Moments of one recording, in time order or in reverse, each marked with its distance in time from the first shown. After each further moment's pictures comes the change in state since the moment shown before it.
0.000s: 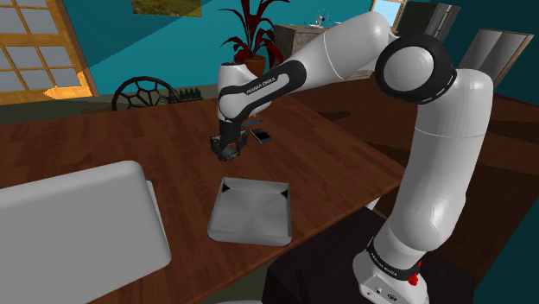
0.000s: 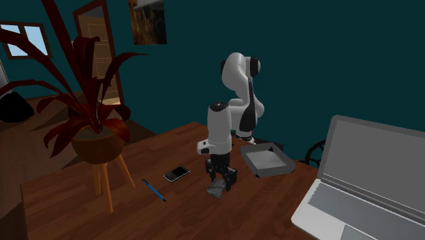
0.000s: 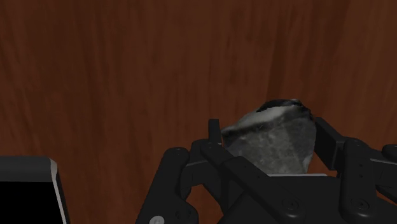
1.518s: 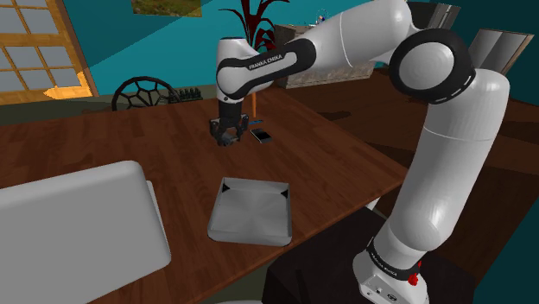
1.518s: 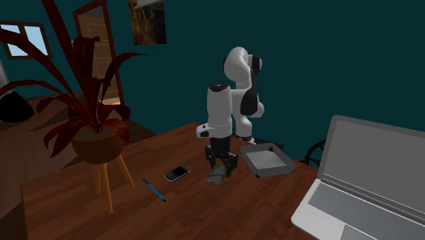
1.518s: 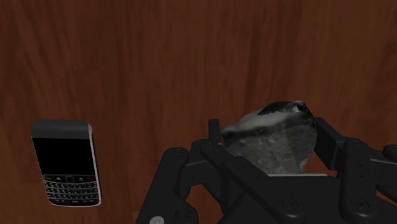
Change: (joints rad) arm -0.008 -0.074 0.008 0.082 0.026 -0.154 -0.013
